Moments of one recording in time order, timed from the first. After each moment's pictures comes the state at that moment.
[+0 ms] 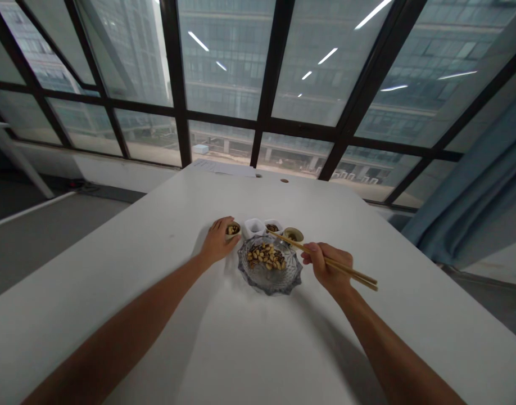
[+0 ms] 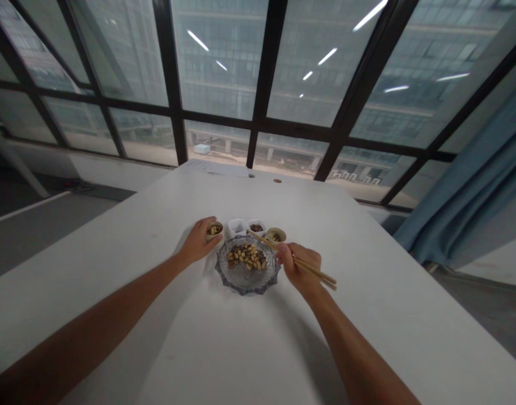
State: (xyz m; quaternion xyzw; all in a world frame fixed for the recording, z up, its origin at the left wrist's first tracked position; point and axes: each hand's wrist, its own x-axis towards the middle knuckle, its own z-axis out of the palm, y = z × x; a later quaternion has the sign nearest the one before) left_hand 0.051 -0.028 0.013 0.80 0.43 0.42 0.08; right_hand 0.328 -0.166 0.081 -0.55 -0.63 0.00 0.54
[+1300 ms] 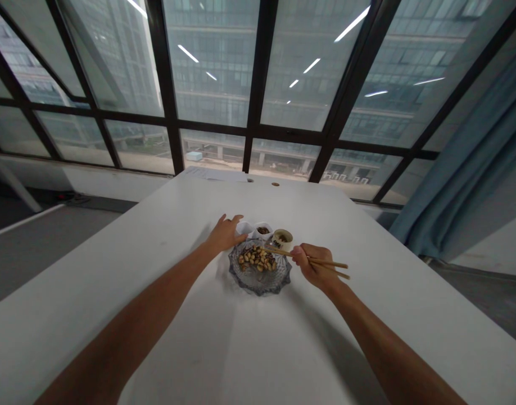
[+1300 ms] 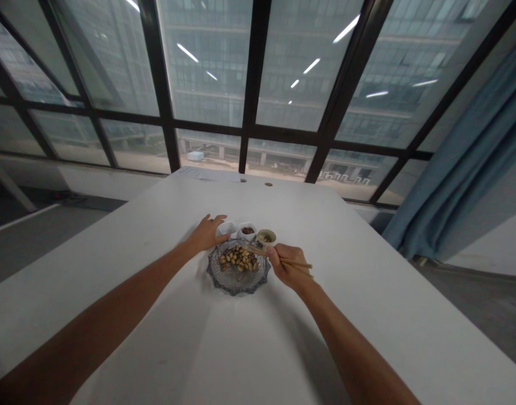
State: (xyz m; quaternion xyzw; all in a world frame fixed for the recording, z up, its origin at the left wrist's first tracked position) left_hand 0.093 -0.004 0.054 0.88 0.42 0.22 0.02; right_hand 0.341 -0.166 0.084 -0.52 -0.73 0.02 0.44
